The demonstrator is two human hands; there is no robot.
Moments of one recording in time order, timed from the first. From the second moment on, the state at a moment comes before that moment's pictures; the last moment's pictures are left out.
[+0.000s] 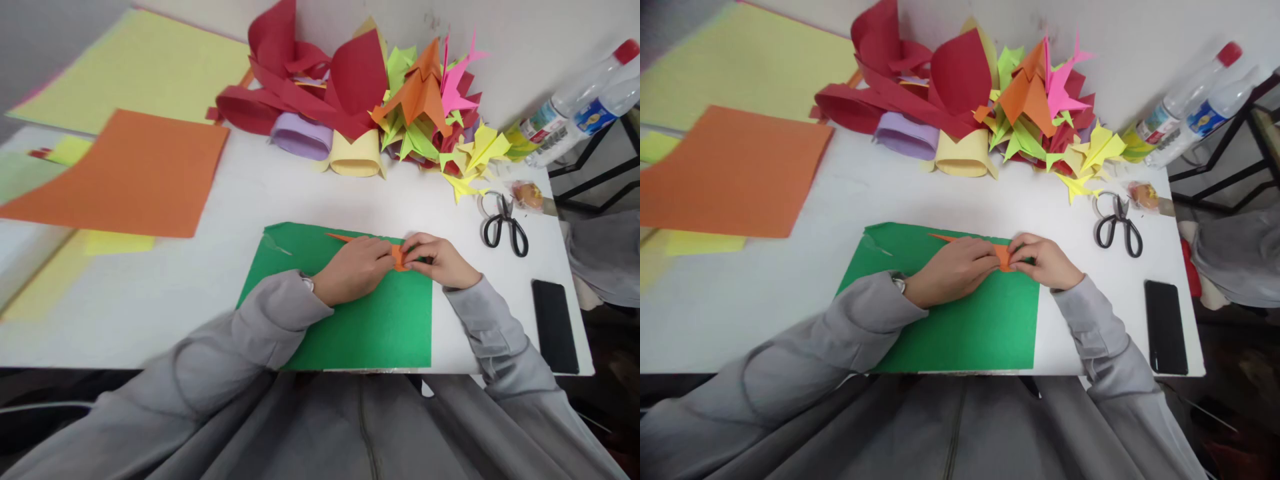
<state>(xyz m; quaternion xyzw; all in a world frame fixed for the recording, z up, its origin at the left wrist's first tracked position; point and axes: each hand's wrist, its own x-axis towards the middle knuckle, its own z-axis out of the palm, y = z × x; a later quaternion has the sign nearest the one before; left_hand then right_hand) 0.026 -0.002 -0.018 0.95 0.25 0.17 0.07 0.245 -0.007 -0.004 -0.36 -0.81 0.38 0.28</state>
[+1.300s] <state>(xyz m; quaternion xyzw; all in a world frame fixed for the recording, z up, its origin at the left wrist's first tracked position) 0.053 -0.028 -0.010 0.88 0.45 0.13 0.11 0.230 -0.023 0.006 -0.45 -0.83 0.26 0.20</state>
